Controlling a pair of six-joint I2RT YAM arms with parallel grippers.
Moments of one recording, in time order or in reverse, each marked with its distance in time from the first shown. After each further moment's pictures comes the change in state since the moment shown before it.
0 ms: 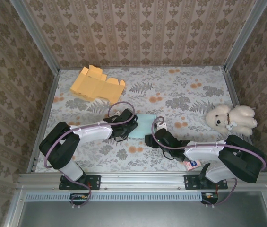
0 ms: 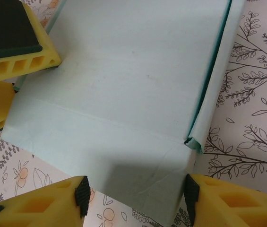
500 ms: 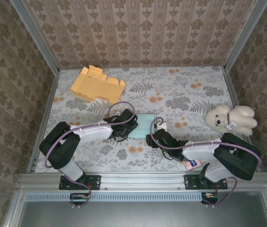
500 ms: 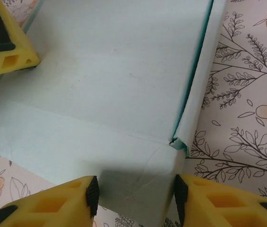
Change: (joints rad) left arm 0.000 0.004 0.000 0.006 0.000 0.000; right arm 0.000 0.055 -0.002 0.037 0.052 -0.006
